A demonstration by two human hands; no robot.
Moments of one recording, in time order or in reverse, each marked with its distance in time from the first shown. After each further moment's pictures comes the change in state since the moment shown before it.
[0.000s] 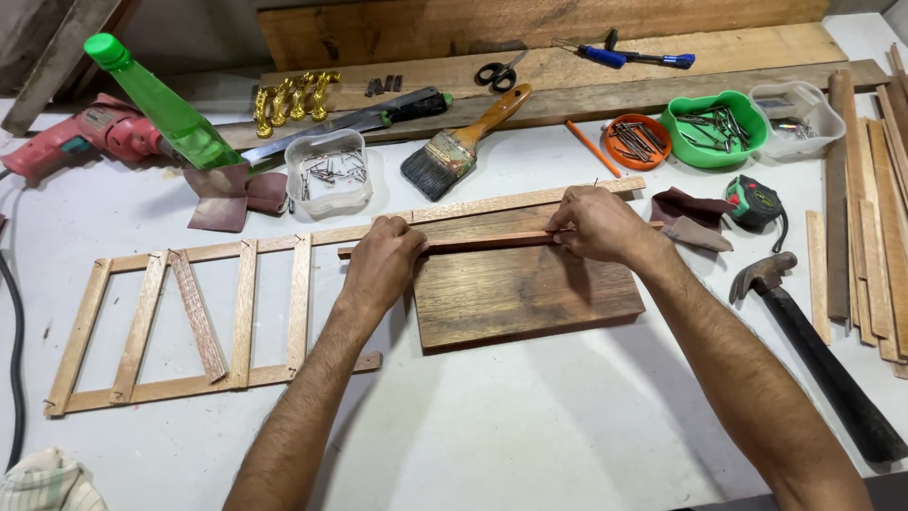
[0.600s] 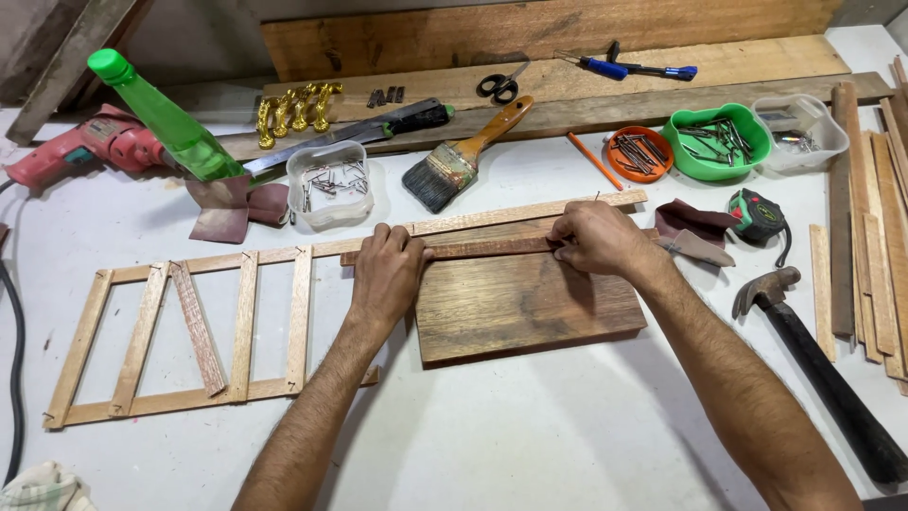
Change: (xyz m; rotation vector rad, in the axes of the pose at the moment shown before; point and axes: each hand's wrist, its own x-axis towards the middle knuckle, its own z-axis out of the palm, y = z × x) left_hand 0.003 0.007 0.009 0.109 0.013 -0.056; right_hand 0.005 0.000 -0.001 0.015 -0.054 0.108
